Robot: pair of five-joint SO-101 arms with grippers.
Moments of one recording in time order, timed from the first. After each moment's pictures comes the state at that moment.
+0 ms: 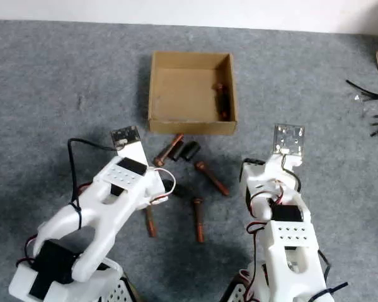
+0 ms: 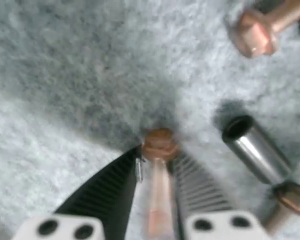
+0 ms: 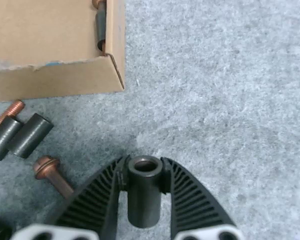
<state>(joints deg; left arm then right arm) 16.2 -12.6 52.2 54.0 49.1 -6.4 -51.3 75.5 24.2 -3.0</state>
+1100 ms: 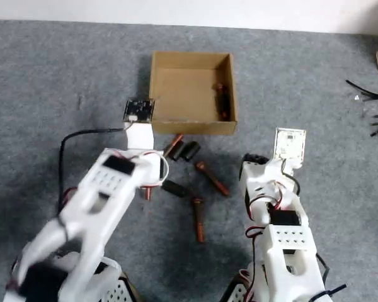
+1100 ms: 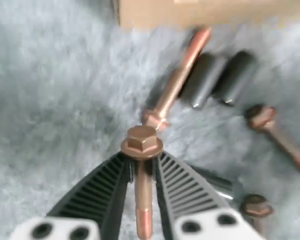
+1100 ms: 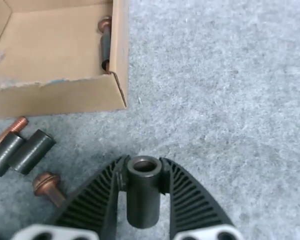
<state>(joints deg) 13.3 -26.1 52.7 41.7 19.2 -6.4 -51.8 79.8 14.7 -3.0</state>
